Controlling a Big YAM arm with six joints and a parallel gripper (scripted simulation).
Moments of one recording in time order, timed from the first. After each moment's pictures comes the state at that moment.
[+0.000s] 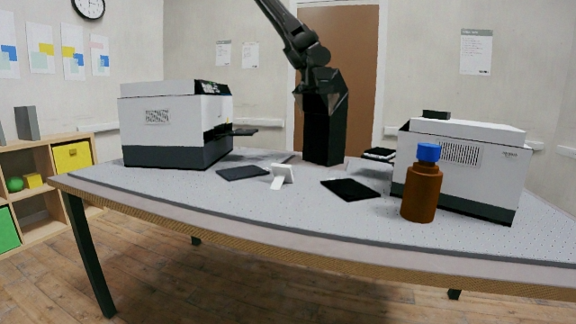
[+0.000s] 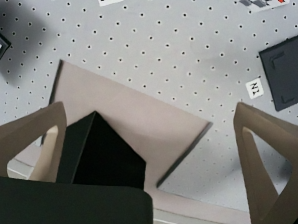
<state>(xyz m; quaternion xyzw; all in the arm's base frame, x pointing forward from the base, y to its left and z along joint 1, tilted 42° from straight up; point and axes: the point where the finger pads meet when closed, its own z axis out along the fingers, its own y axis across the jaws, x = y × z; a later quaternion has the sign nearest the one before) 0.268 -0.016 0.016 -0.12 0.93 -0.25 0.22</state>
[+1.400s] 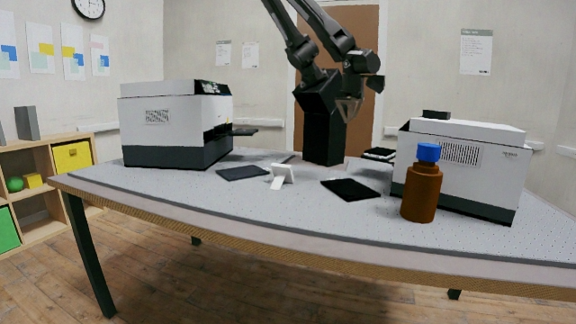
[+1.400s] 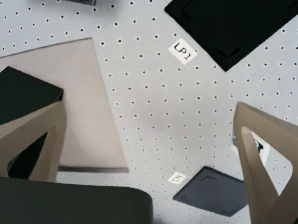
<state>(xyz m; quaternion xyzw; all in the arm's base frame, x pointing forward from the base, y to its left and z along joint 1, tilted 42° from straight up) 0.288 0.081 -0.044 -0.54 0.78 -0.31 0.06</state>
